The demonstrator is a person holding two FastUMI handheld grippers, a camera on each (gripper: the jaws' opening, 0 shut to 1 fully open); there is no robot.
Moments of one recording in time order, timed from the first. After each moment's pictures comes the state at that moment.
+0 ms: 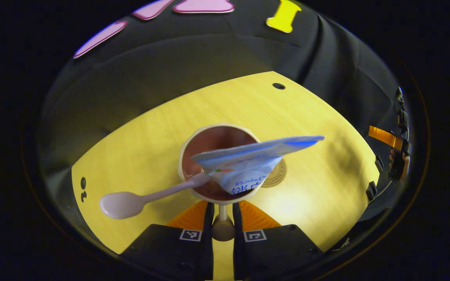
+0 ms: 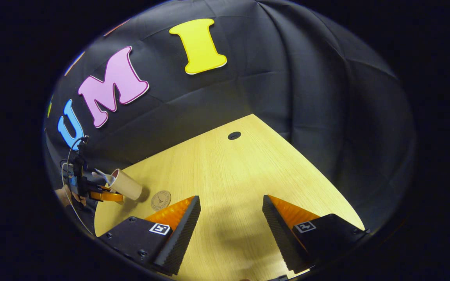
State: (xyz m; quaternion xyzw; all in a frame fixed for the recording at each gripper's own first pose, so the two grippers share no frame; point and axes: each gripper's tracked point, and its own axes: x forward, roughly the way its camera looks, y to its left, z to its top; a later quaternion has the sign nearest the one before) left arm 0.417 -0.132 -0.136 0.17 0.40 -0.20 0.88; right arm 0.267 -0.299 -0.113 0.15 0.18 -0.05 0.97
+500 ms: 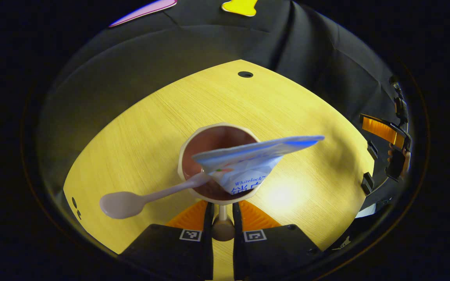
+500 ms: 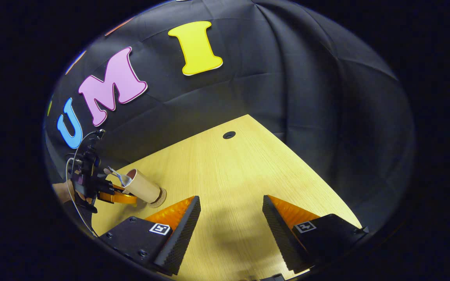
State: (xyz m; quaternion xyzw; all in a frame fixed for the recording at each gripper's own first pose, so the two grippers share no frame) left arm 0.424 -0.200 -0.165 0.20 0.42 -0.26 0.84; right arm 0.248 -0.310 -0.121 0.15 0.18 -0.06 0.97
